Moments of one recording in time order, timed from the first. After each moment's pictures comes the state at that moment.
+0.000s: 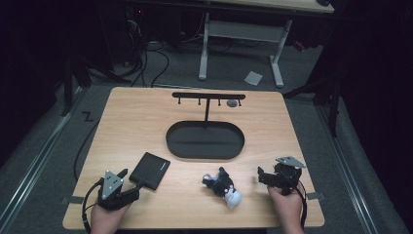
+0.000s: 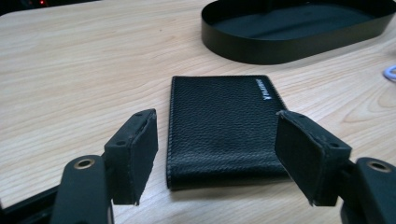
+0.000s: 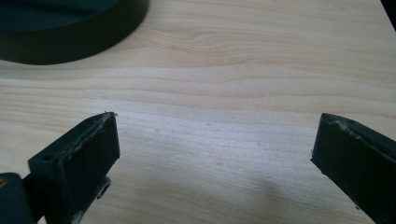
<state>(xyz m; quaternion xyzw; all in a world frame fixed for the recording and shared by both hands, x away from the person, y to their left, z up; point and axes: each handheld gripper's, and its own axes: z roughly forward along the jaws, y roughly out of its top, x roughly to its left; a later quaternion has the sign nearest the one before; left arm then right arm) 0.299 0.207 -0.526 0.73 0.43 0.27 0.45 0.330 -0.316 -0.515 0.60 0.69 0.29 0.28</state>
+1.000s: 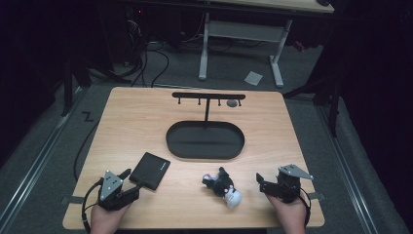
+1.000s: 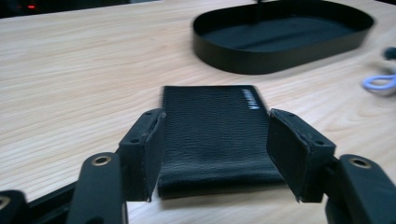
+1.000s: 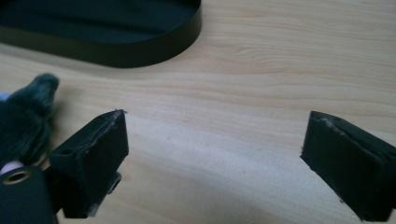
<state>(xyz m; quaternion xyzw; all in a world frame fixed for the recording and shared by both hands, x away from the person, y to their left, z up) 0.296 0.199 -0.519 0.74 0.41 0.25 0.47 0.294 -0.309 -0.501 0.56 0.70 0.36 0.26</state>
